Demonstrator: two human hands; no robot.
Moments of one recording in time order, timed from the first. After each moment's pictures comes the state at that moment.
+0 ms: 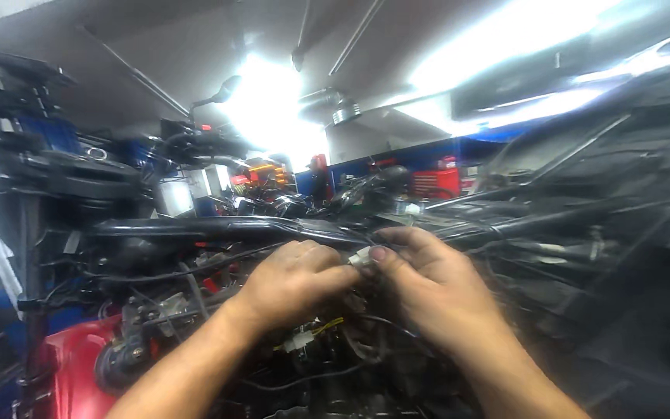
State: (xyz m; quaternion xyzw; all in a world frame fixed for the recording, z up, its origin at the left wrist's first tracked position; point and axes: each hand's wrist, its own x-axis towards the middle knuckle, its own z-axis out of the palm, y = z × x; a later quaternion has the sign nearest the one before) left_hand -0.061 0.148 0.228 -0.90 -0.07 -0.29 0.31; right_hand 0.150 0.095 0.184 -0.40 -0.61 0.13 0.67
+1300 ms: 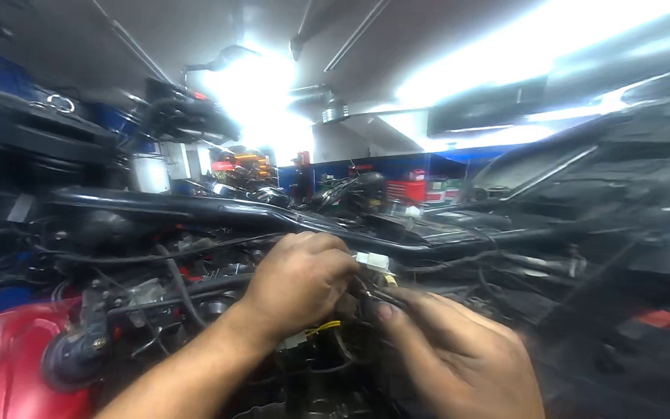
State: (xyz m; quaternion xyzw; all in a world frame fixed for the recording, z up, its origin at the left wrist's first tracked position) left_hand -0.045 0.138 0.215 -0.87 -0.17 -0.42 0.22; right_hand 0.149 0.066 0.140 -0.42 -0.67 -0.16 0.60
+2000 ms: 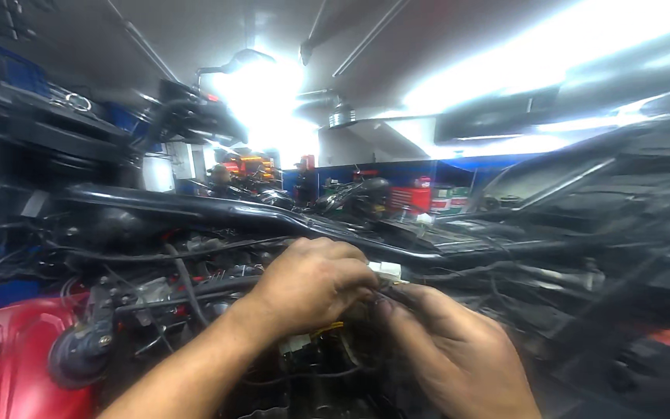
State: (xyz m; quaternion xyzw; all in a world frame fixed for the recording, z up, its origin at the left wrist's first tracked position) left_hand -0.050 0.140 0.224 -0.91 -0.13 -0.34 0.17; right_hand 0.150 0.084 0.142 -0.38 -0.68 -0.10 0.62
